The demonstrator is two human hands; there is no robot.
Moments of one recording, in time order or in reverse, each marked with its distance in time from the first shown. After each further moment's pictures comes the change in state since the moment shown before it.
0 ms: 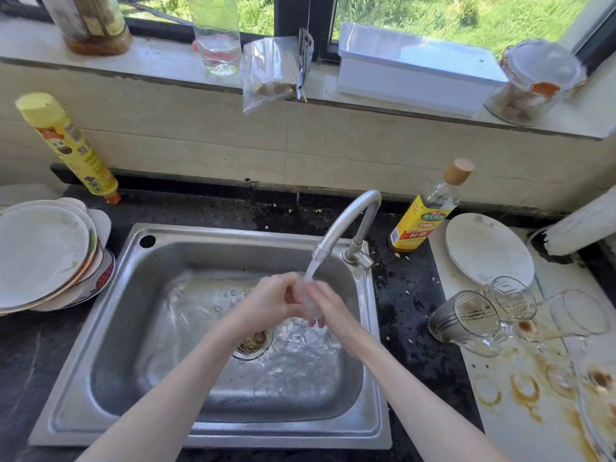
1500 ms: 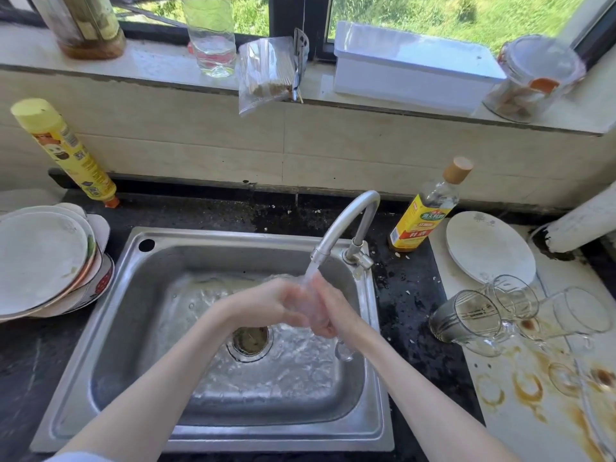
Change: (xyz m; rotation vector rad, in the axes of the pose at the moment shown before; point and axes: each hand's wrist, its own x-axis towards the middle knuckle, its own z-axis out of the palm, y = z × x) left_hand 0.000 0.022 -0.021 -0.022 -0.489 -0.005; right_hand -0.005 -0.017 0.000 0.051 -0.007 0.021
